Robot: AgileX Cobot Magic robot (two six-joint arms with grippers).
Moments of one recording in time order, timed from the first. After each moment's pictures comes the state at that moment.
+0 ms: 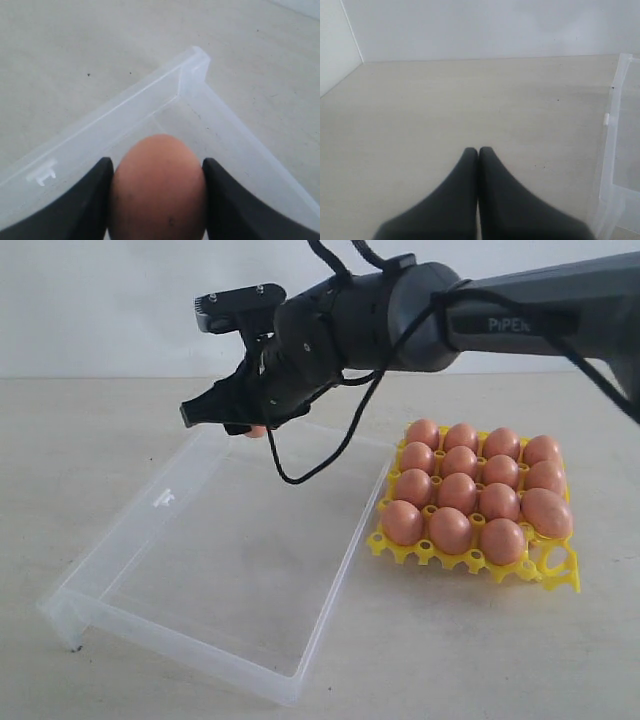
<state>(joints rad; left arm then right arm) 0.07 0.00 0.00 0.30 0.34 -0.23 0.71 2.11 -1.65 -0.11 0.39 0.25</state>
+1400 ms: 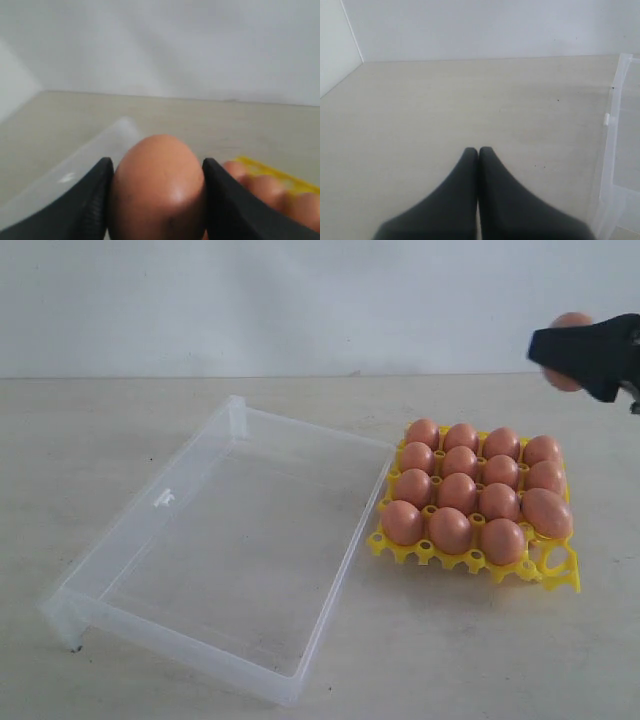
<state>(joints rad) 0.07 0.00 0.00 0.30 0.34 -0.23 -0.18 1.30 -0.63 -1.34 -0.90 1.34</state>
